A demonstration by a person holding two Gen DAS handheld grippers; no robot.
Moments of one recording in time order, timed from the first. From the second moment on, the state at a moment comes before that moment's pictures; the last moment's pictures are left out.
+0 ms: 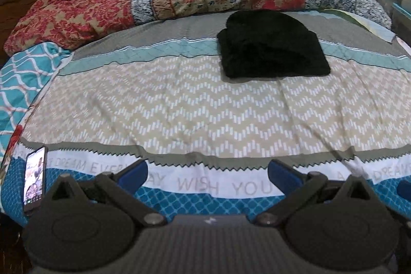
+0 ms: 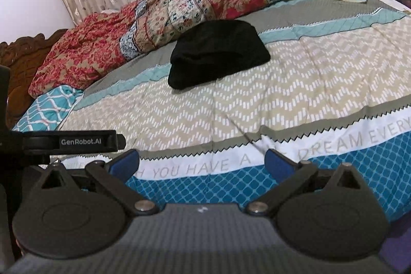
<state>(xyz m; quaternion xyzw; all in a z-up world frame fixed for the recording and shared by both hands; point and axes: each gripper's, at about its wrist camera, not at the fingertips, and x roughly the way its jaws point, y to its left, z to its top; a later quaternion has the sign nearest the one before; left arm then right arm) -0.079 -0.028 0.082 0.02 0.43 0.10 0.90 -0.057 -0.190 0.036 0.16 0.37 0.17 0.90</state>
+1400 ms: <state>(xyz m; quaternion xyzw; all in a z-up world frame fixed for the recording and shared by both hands) -0.087 -0.037 0.076 0.10 0.42 0.11 0.89 -0.056 -0.194 0.026 0.18 0.41 0.16 0.88</state>
